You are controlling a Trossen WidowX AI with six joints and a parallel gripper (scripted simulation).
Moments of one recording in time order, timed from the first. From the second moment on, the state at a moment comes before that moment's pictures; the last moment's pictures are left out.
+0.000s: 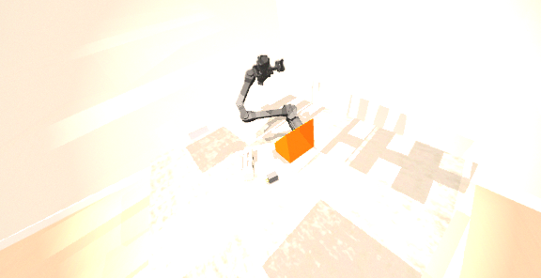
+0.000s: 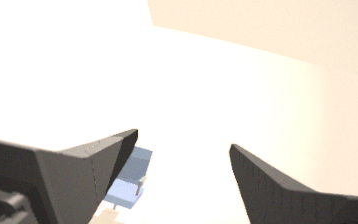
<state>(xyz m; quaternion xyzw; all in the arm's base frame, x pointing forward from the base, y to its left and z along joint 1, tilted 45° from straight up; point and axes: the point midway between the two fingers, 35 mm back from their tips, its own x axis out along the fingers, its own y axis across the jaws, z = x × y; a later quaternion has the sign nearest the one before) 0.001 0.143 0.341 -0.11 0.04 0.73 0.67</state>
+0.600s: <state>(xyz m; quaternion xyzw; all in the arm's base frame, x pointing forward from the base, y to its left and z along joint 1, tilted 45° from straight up) -0.006 0.153 0.337 -0.15 0.05 0.68 0.72</state>
